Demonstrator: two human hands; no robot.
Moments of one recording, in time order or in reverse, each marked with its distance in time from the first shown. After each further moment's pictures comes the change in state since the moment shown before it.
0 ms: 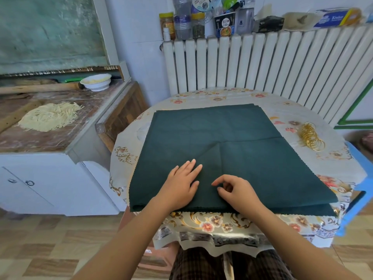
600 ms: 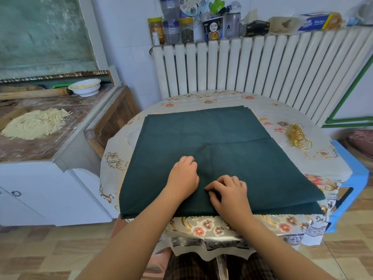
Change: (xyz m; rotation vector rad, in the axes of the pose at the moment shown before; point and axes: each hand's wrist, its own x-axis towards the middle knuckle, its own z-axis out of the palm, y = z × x) left_hand 0.044 0.028 -0.005 0.057 0.176 -0.034; right_hand -0.006 0.019 0.022 -0.341 0.339 -0.205
